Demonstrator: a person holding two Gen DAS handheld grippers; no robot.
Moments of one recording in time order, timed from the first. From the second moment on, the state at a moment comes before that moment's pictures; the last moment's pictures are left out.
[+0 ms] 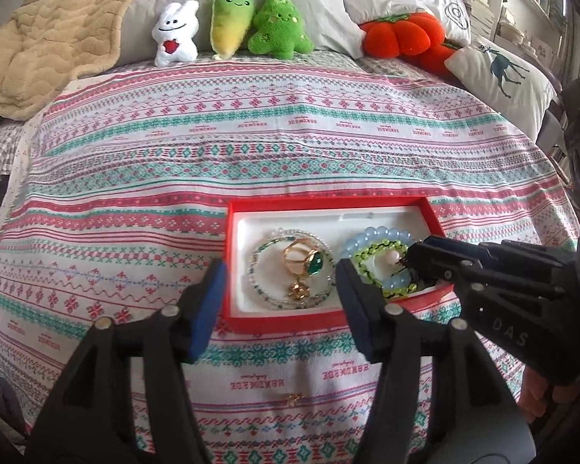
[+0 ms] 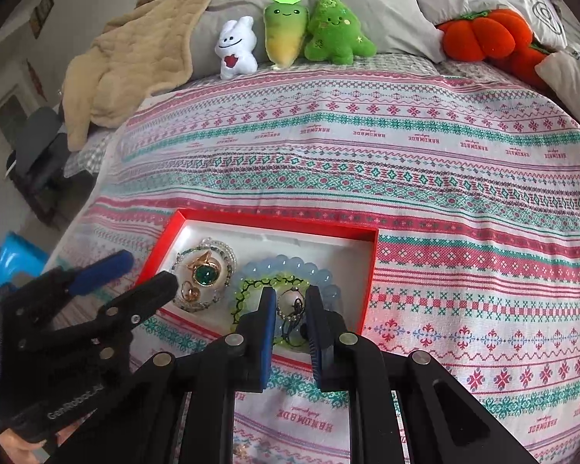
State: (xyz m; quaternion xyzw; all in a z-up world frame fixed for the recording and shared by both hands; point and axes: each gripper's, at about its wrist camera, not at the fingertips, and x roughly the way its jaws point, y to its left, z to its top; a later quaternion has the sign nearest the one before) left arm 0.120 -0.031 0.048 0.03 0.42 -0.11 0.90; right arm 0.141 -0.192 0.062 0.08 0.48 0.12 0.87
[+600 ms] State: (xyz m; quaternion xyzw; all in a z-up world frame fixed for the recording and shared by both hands) left arm 0.084 0.012 0.044 0.01 0.46 -0.07 0.88; right arm 0.106 -0.188 0.092 0.05 0.43 0.10 0.89
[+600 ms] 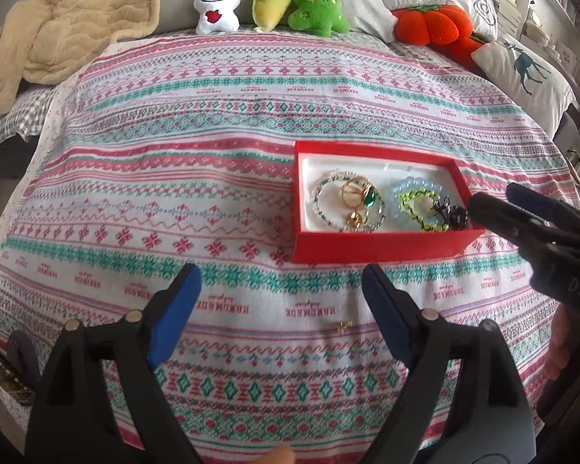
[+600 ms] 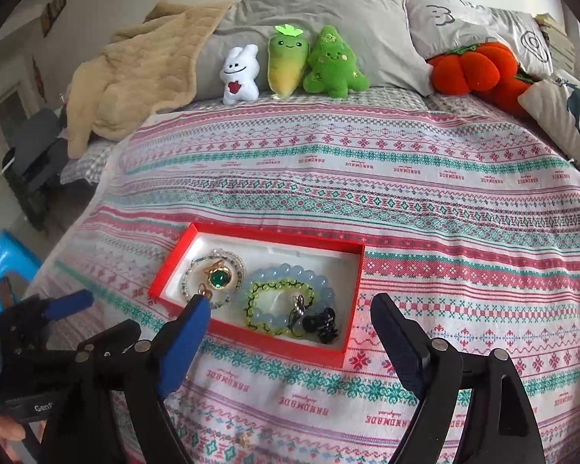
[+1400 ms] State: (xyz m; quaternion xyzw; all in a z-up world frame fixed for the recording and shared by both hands) left arm 0.031 0.034 -0.023 0.07 0.52 -0.10 0.85; right arm 0.016 -0.169 0.028 -0.07 0.50 0.15 0.85
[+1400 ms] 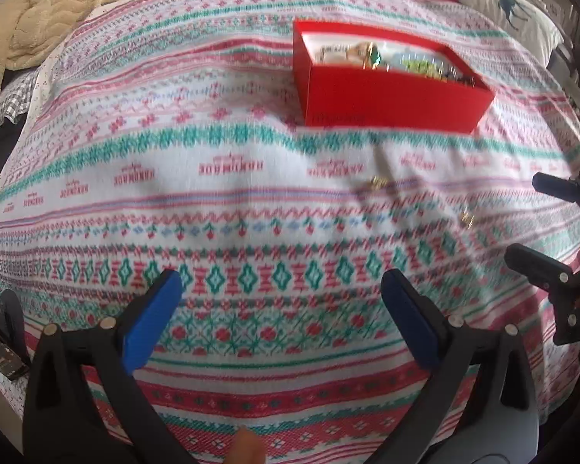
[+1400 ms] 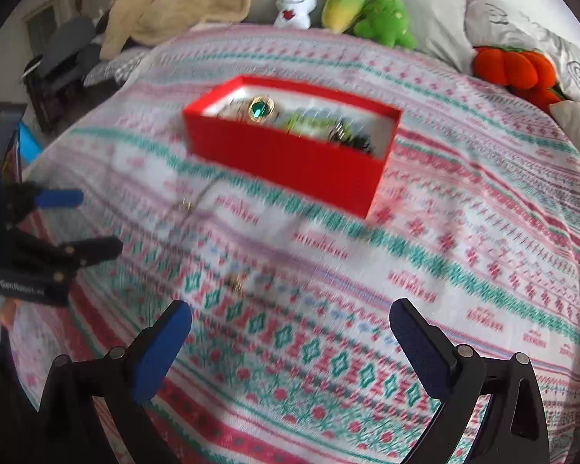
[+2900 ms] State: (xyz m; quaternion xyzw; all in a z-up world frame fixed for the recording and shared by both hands) left arm 0.020 0.042 -0.033 0.09 0.49 -0.12 0.86; right arm 0.036 -0.133 0.002 -0.09 0.48 0.20 0.85
